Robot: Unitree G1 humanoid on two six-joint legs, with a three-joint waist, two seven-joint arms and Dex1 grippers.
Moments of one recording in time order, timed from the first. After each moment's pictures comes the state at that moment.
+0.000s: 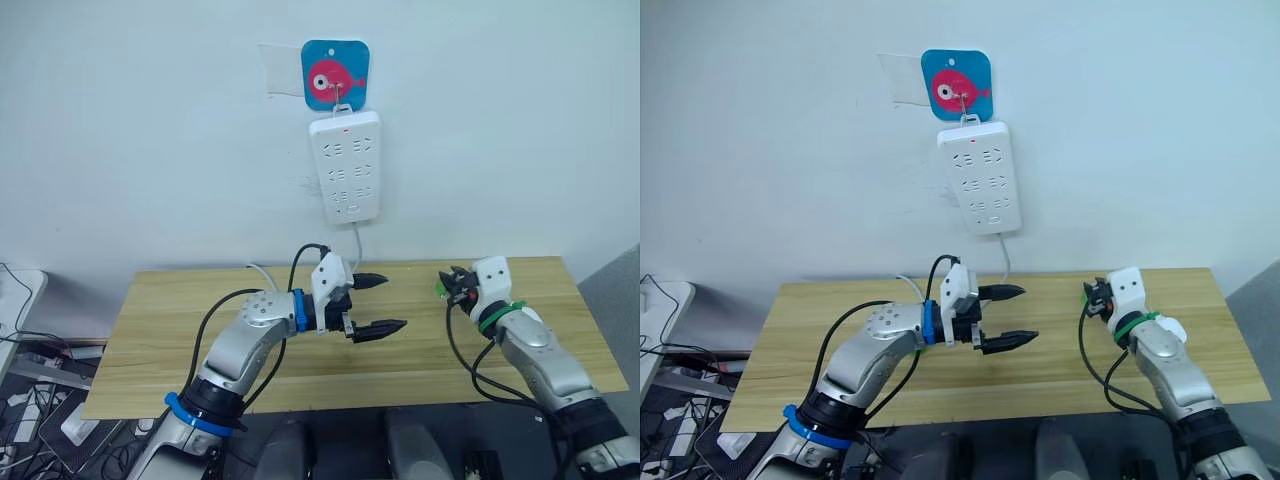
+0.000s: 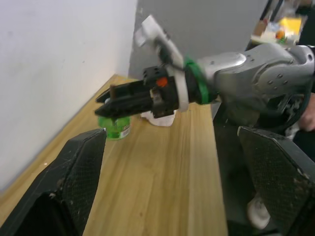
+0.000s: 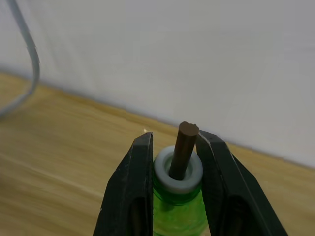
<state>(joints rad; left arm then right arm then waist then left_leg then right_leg) -0.36 0.31 -0.32 -0.07 -0.35 0.29 -0.93 -0.23 -0.55 0.21 0.28 0.31 -0.03 0.21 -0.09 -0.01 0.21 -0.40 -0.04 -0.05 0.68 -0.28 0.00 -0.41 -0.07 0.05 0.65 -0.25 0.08</state>
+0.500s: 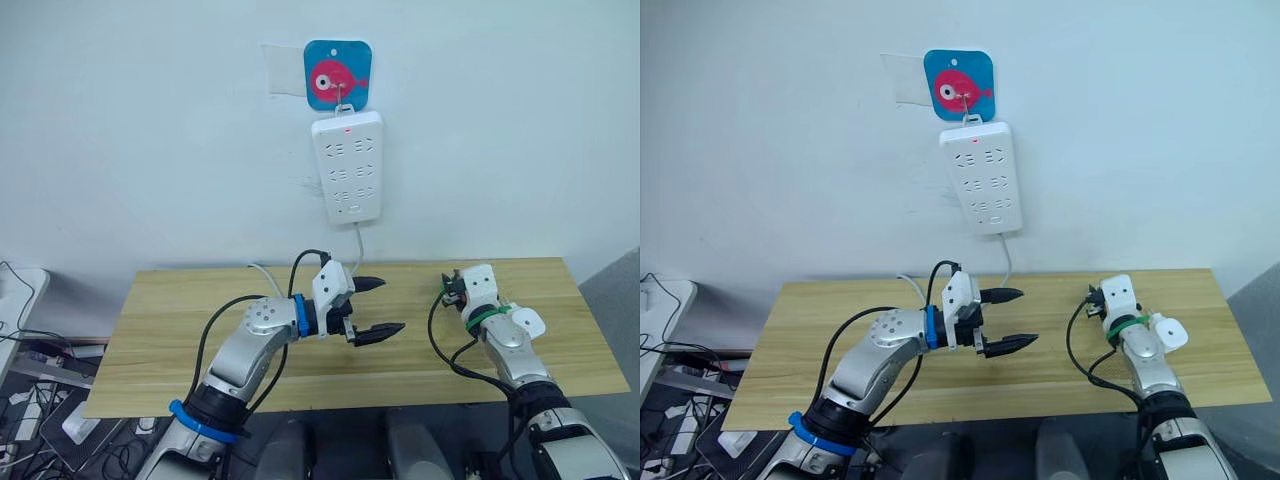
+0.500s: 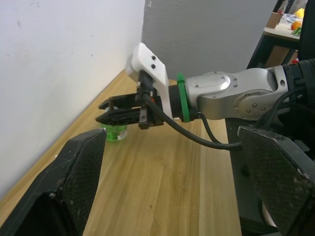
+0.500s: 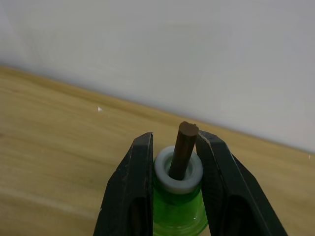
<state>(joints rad) -0.33 0.30 -0.31 -0.07 -0.31 0.26 -0.91 -0.38 -0.38 0.07 0.77 0.12 -0.28 0.22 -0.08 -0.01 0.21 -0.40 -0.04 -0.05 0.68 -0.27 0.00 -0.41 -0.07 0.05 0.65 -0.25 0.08</state>
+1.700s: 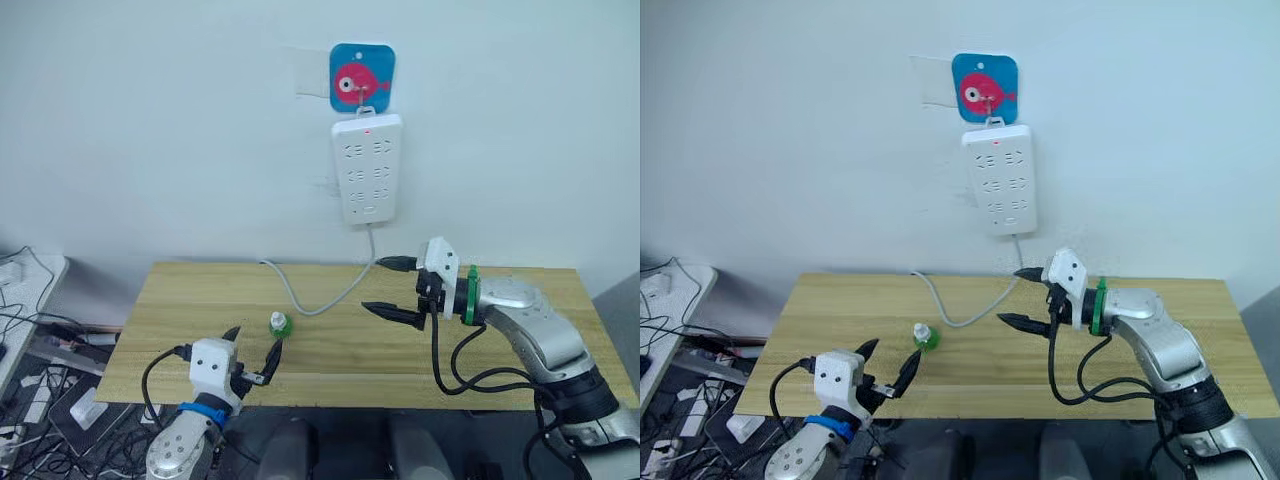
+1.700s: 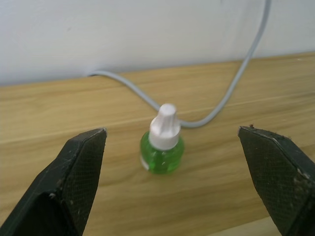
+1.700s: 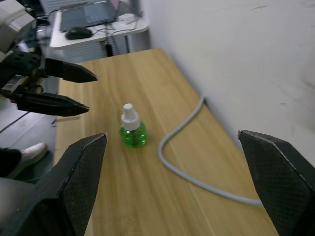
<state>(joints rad) 0.42 0.19 0.05 -0.28 -0.18 0.01 -0.35 -0.39 -0.57 0.23 -0.16 0.37 0.38 0.95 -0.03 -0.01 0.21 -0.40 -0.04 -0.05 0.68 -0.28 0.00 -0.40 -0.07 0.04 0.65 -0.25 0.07</state>
